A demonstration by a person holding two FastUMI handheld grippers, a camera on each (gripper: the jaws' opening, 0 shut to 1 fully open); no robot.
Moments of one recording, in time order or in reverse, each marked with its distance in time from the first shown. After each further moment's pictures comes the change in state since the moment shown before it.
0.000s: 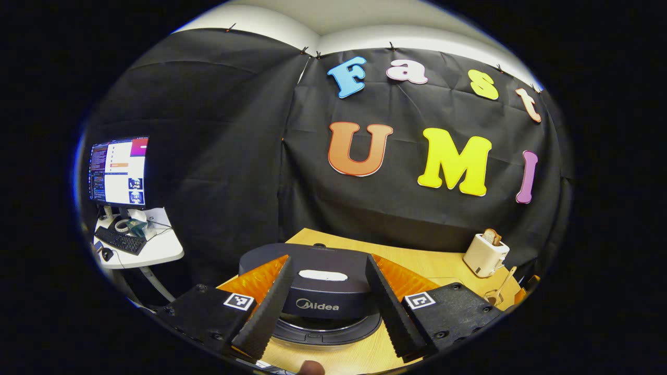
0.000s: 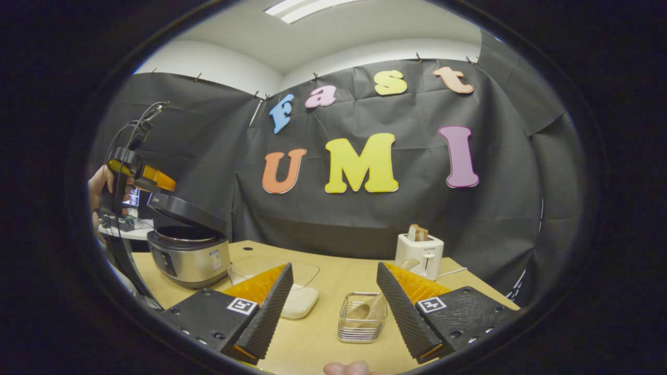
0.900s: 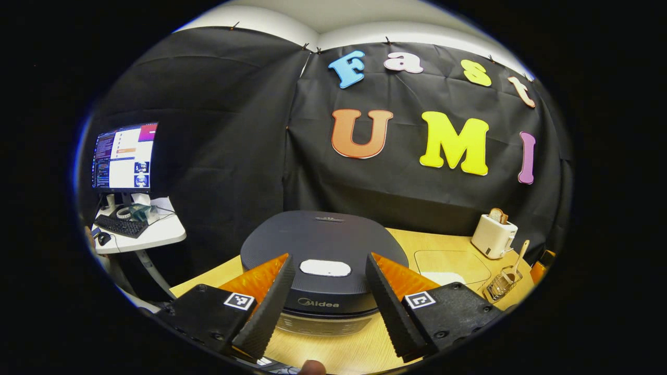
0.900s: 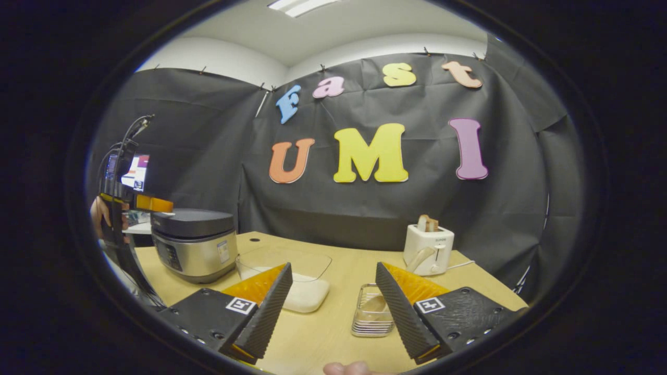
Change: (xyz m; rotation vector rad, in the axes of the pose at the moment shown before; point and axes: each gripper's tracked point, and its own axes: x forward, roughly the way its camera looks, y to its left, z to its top) left arm -0.006 0.009 -0.064 0.019 0.011 0.010; right arm 0.005 0.025 -0.013 0.002 0.054 0.034
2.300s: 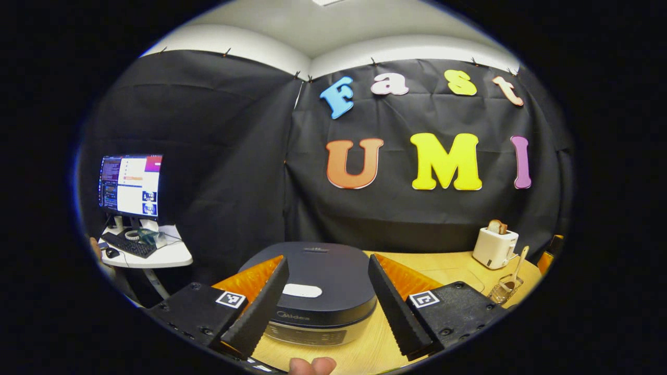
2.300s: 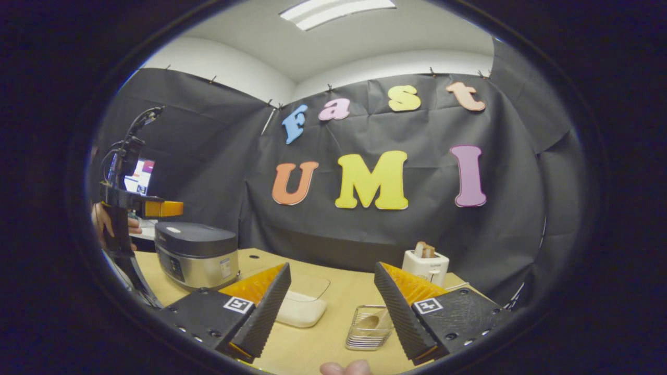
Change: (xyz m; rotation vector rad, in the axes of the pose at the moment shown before) left arm -0.034 -0.056 0.045 0.074 -0.223 0.013; right arm -0.022 -0.006 0.049 -0.020 -0.146 -0.013
